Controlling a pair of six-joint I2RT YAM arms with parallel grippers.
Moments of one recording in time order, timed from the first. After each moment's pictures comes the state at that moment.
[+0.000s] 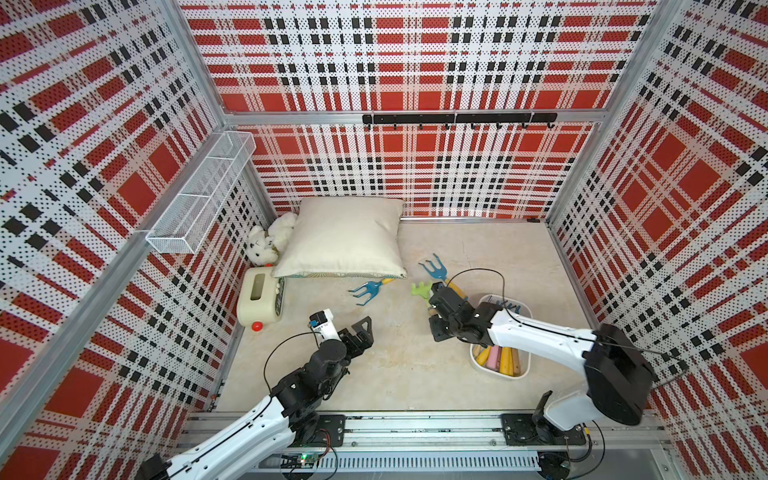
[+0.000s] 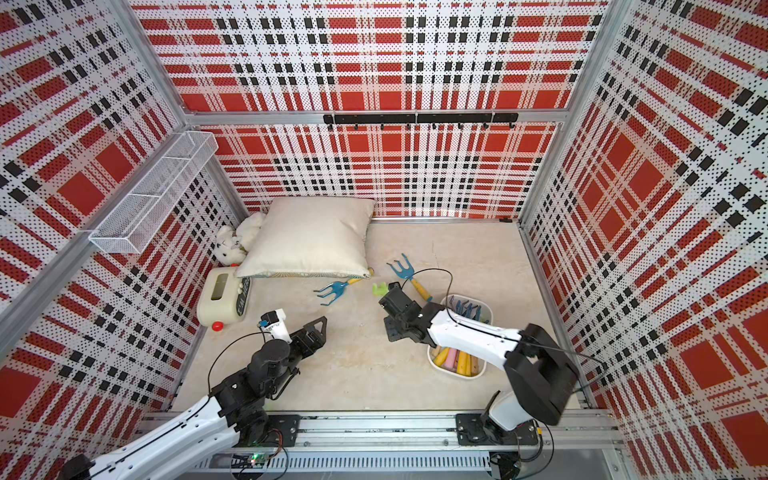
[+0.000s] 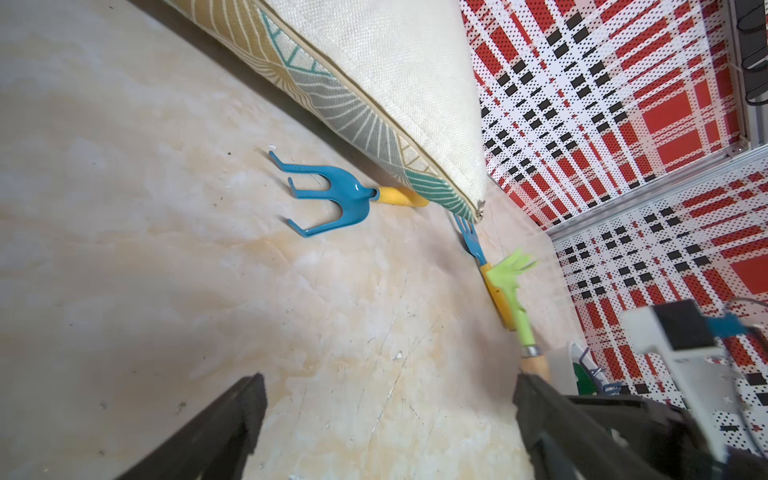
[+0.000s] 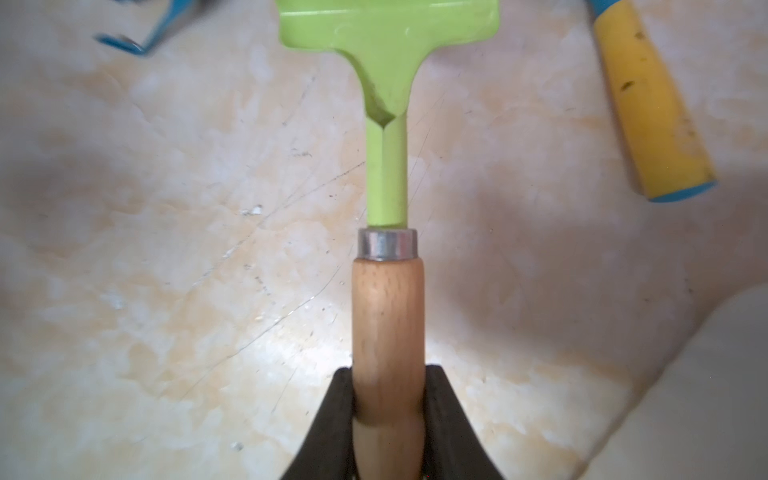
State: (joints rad) left arm -0.77 0.54 0.18 -0.06 -0.45 -0.98; right arm 0.86 1.39 0.89 -0.46 0.17 0.54
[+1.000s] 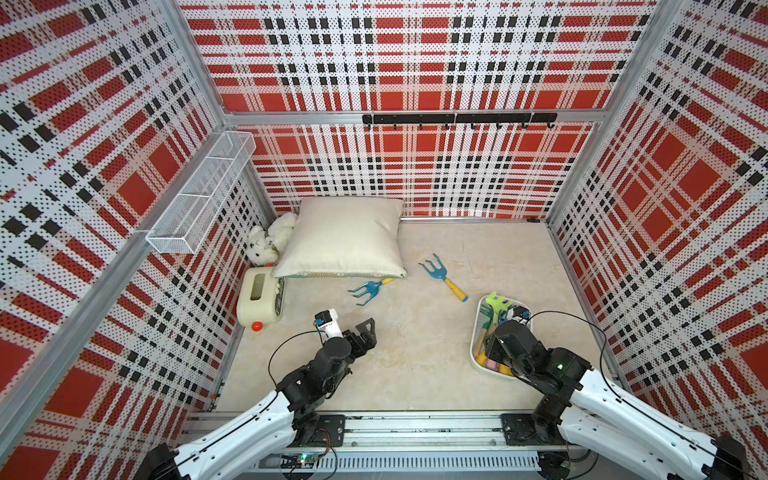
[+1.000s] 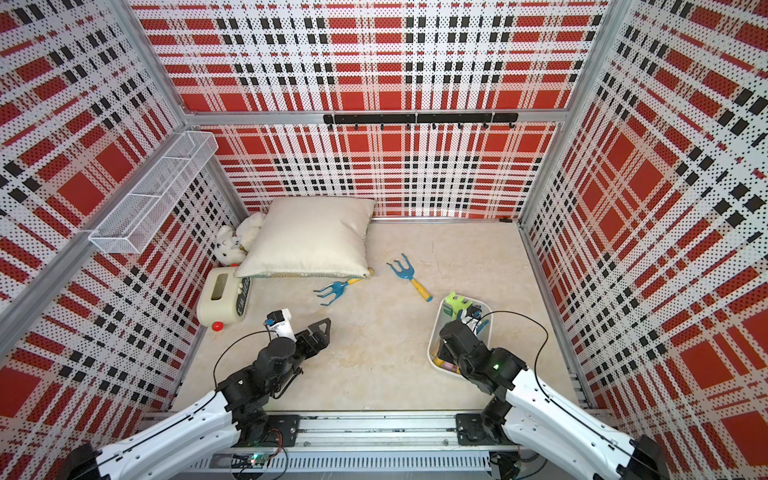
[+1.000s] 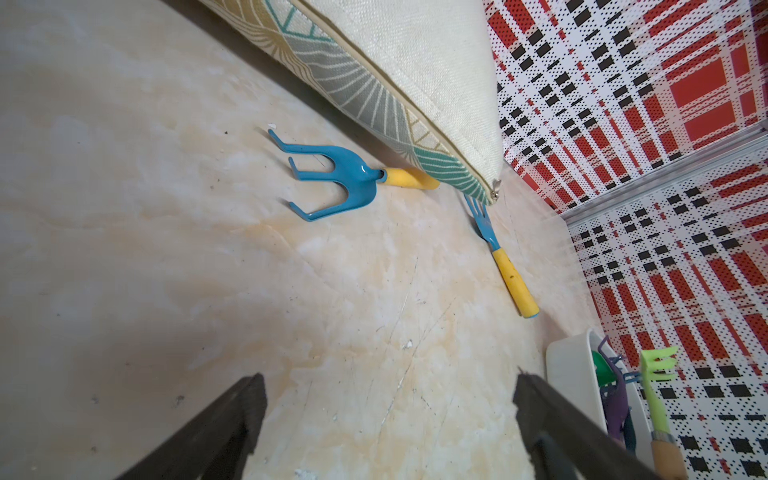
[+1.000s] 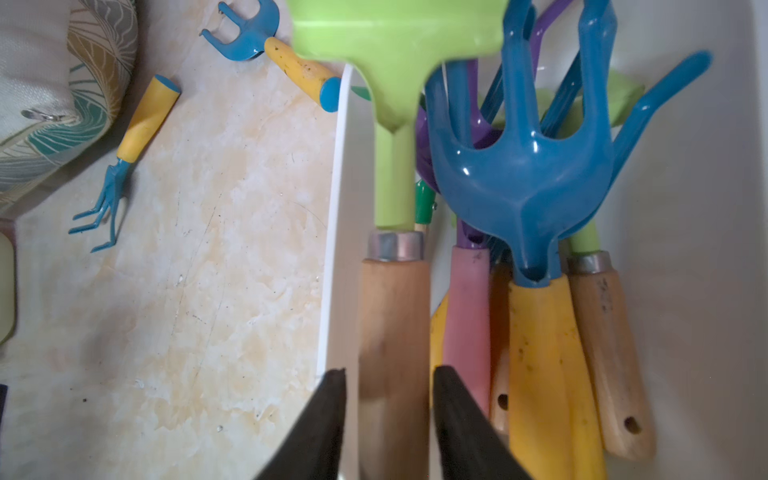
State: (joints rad) left arm -0.77 0.62 0.18 -0.02 -0.43 -0.98; right arm 0.75 0.73 0.51 -0.69 0.31 1.02
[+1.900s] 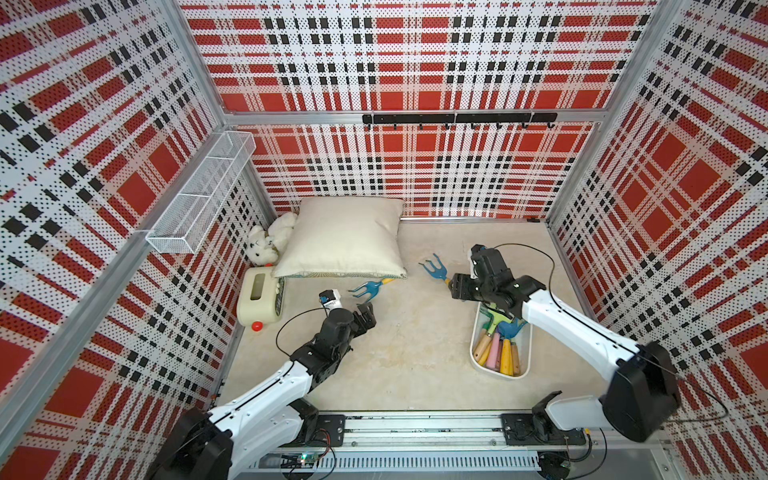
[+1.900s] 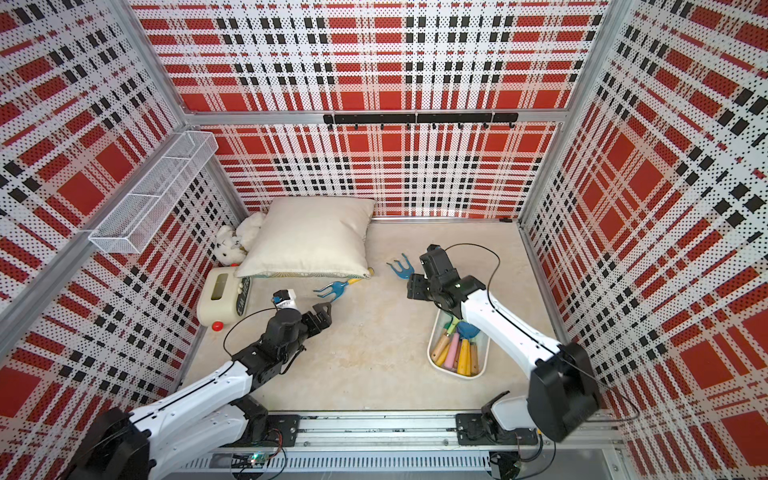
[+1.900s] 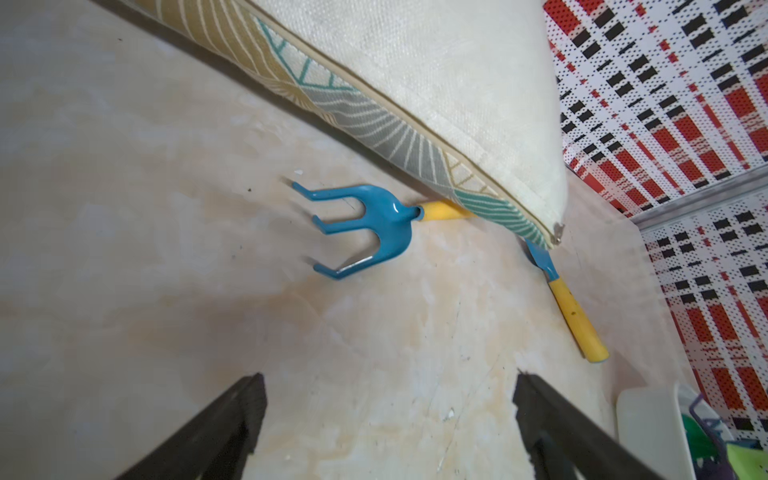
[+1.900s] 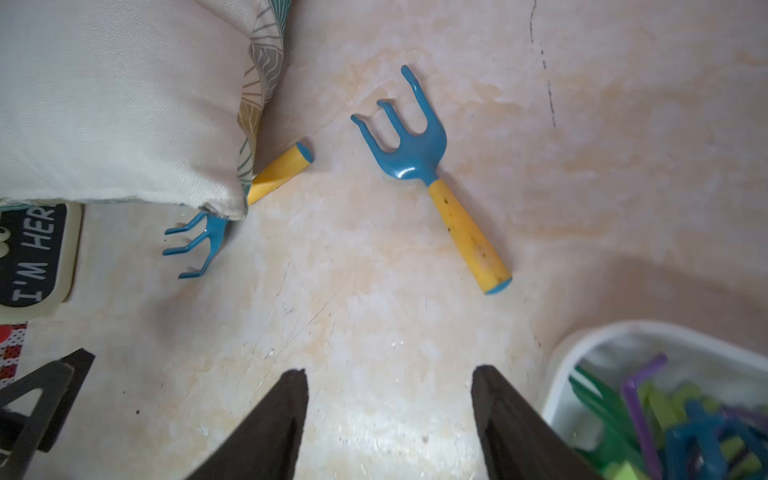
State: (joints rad) left arm -0.50 1.01 0.36 0.10 -0.25 -0.80; right arm 0.50 1.48 1.13 -0.51 0.01 0.49
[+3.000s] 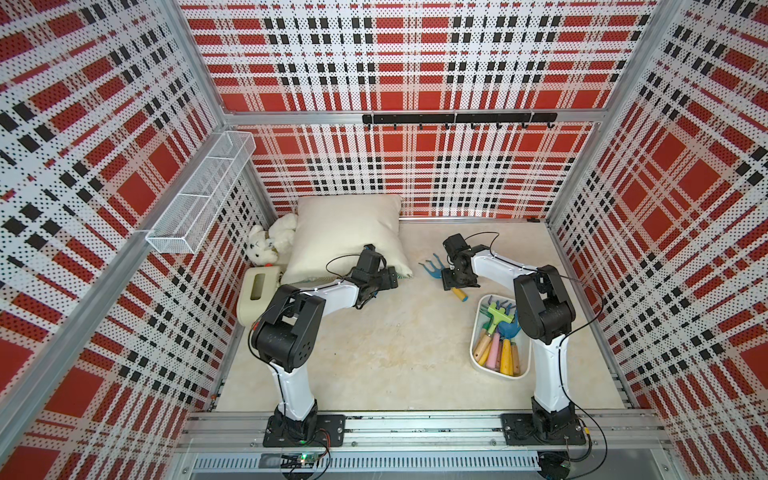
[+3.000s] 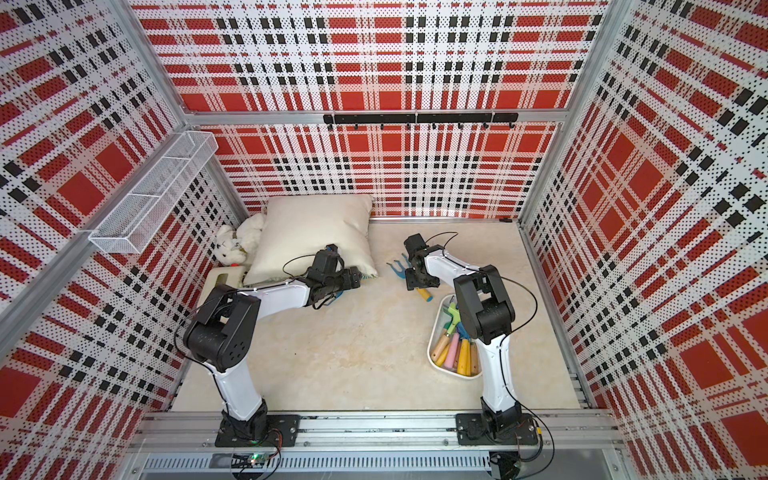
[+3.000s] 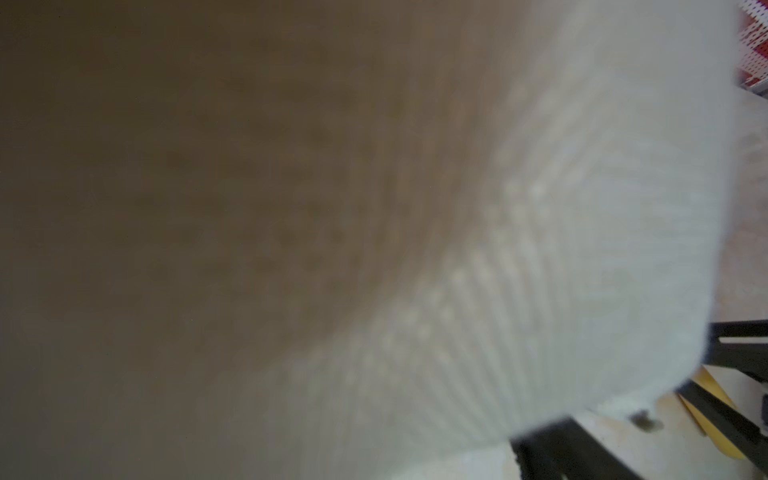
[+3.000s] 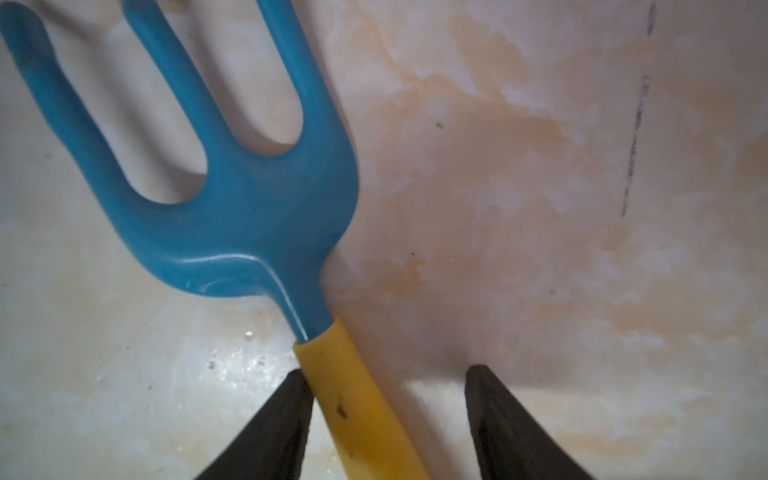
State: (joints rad) left arm -0.41 1.88 1.08 0.03 0.00 -0.48; right arm 0.42 2.13 1.57 -0.68 0.11 0.25
